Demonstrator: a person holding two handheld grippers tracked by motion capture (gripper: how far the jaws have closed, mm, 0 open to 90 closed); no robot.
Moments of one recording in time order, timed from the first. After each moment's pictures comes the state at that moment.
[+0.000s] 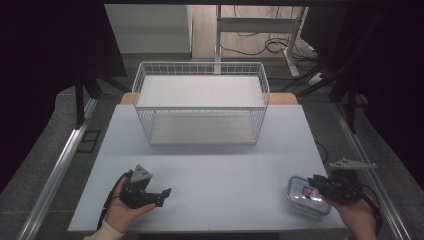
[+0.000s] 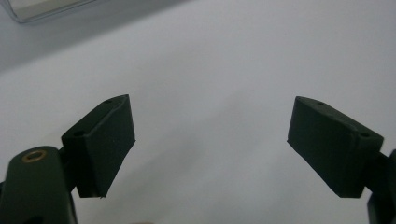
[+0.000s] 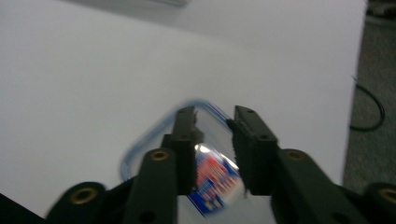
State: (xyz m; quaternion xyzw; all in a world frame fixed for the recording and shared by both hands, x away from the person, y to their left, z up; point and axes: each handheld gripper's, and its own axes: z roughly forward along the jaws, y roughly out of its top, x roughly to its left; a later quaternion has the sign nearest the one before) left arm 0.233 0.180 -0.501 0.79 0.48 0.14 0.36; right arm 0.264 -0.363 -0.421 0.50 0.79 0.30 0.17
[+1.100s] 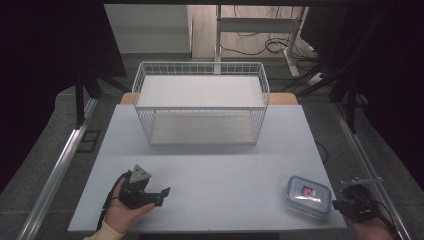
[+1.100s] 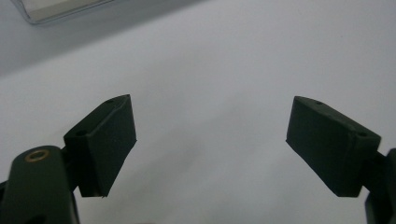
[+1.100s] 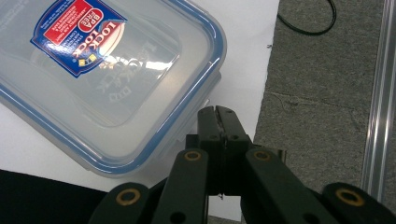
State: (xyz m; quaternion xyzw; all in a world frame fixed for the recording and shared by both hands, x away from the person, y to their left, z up) left arm 0.231 0.180 -0.500 0.78 0.49 0.15 0.36; right arm 0.243 -0.402 -0.455 0.58 0.79 0.15 0.16
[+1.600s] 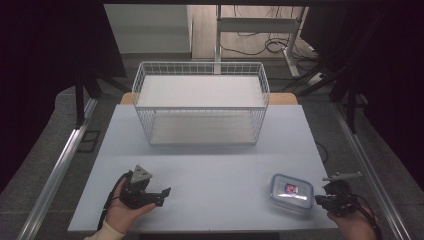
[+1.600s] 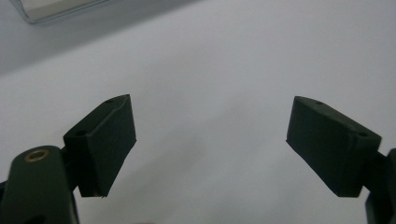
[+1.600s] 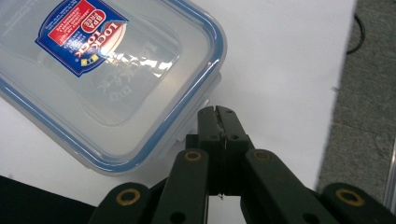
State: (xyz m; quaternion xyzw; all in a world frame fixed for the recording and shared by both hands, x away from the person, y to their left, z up) left arm 0.231 0.179 -0.501 0.78 0.49 0.15 0.35; right arm 0.256 -0.362 -0.460 0.54 0.81 0.17 0.14
